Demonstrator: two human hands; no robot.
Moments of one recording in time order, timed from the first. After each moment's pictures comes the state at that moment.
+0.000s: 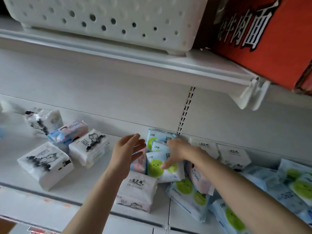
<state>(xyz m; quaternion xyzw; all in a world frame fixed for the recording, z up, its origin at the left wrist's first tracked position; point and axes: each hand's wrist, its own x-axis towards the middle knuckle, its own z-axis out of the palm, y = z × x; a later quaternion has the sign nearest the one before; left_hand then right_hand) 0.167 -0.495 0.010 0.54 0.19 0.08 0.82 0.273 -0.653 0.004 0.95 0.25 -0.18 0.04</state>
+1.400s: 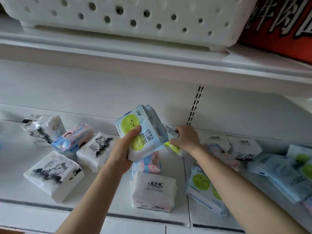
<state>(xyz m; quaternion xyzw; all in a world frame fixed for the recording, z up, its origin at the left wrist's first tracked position) 0.187 -0.436 0.001 0.41 0.06 -0.05 0.91 0.288 -0.628 -0.016 0.98 0.10 0.02 -0.17</state>
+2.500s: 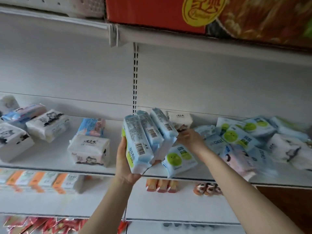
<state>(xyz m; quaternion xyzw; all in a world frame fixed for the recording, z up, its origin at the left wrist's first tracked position) 0.075 -0.662 -0.031 0.13 -0.06 -0.20 0.97 0.147 -0.861 -0.009 0.92 -0.01 -0.04 -0.39</state>
